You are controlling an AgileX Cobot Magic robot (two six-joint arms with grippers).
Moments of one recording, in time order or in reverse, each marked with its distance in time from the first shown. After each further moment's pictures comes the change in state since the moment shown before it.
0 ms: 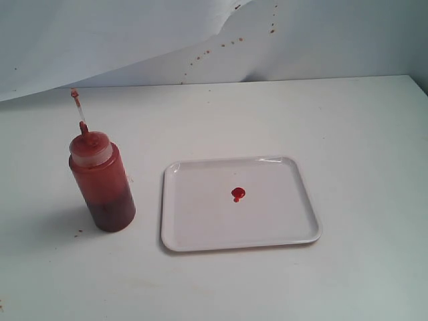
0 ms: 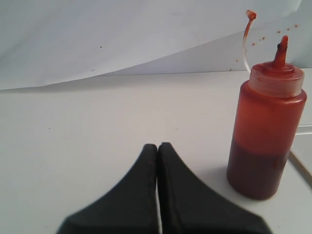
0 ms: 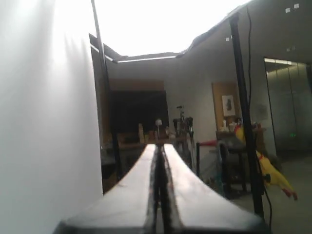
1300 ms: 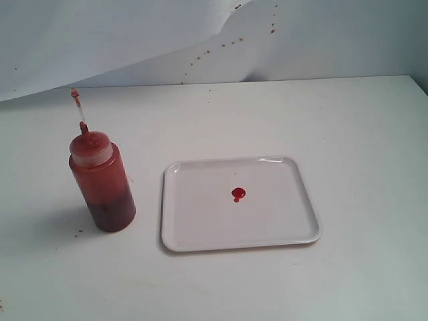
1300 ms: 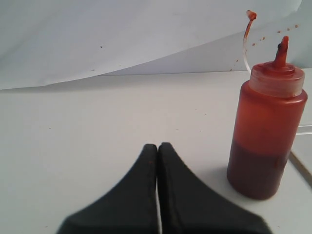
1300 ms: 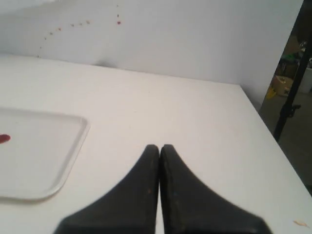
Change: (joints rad) left arm 0.000 0.000 0.000 0.000 0.000 0.000; right arm 0.000 -0.294 0.562 -1.305 0.846 1.325
